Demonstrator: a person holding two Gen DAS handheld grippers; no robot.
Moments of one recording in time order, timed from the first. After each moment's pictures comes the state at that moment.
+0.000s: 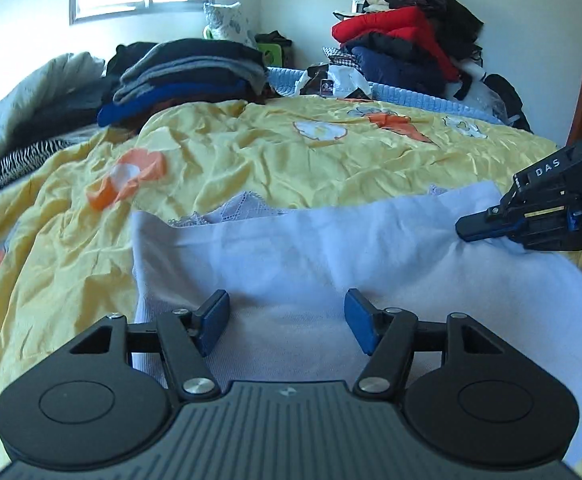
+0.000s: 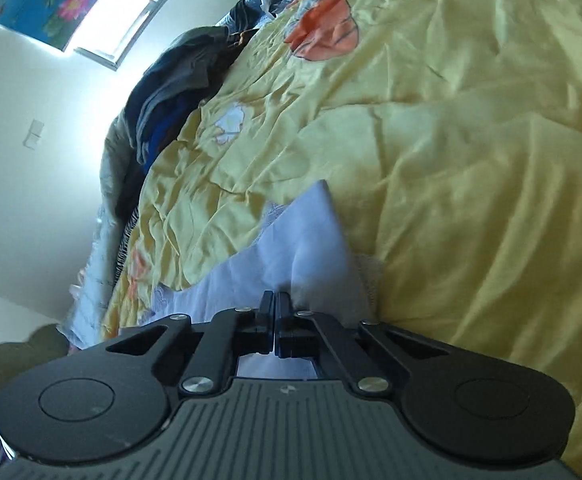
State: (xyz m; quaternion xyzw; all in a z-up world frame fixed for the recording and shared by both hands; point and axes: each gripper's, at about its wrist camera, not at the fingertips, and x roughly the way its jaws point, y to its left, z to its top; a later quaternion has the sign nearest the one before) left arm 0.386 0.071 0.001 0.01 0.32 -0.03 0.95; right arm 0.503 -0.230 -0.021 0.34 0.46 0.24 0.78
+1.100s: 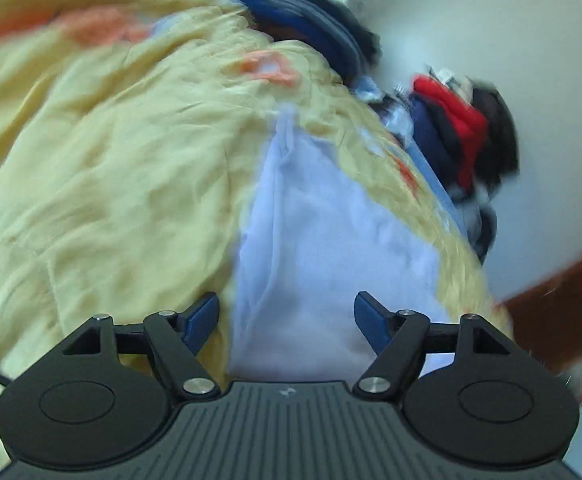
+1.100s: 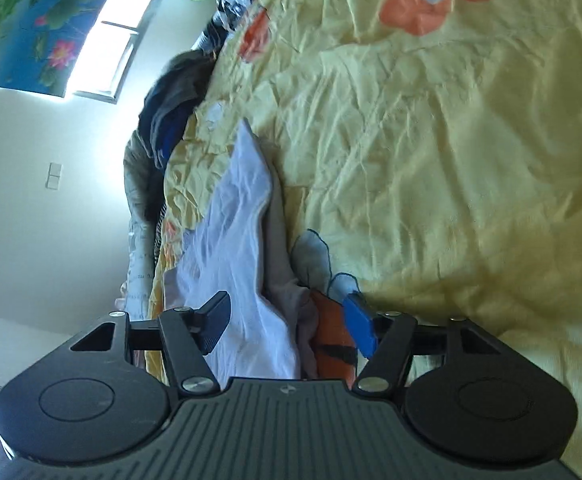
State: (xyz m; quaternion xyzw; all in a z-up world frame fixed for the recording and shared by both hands) left arm 0.265 0.188 -0.005 -0.42 0.35 -0.05 0.83; right arm 0.368 -0.326 -0.015 0.43 0.48 0.22 0.73
